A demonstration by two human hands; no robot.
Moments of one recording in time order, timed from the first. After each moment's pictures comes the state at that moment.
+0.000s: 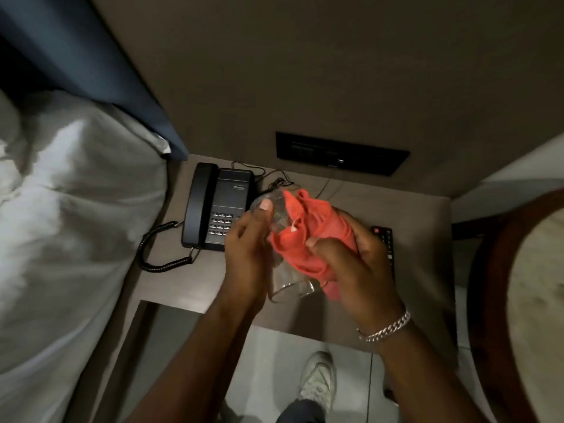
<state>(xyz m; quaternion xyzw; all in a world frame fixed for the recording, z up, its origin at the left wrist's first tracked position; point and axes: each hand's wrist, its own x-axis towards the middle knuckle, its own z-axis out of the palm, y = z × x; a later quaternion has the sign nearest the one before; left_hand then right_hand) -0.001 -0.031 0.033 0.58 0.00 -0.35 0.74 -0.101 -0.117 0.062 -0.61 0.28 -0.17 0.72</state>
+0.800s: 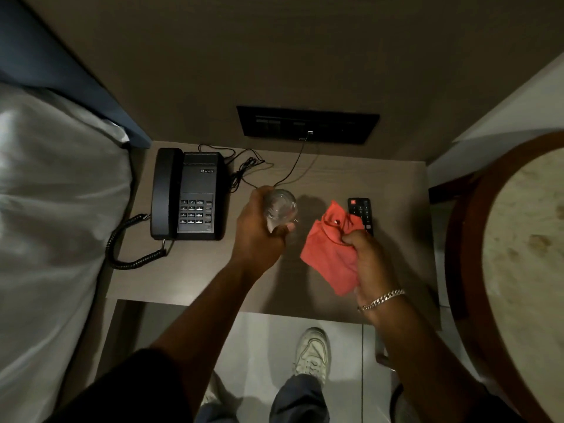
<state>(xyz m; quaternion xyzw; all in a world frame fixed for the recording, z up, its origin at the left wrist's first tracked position) -0.006 -0.055 -0.049 0.82 -0.25 -0.24 0.46 -0.152 -0.153 -0.035 -0.37 0.57 -0.17 0.71</state>
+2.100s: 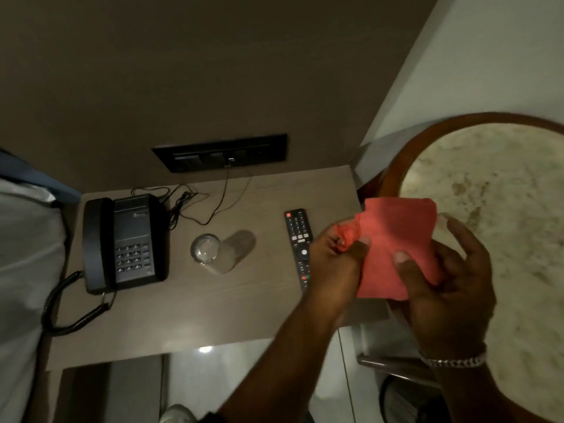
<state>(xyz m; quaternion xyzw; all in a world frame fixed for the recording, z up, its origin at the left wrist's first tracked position) -0.187 -0.170 0.028 0.56 -0.06 -0.54 0.63 -0.308 -0.196 0.020 -0.59 0.55 -0.44 0.39</state>
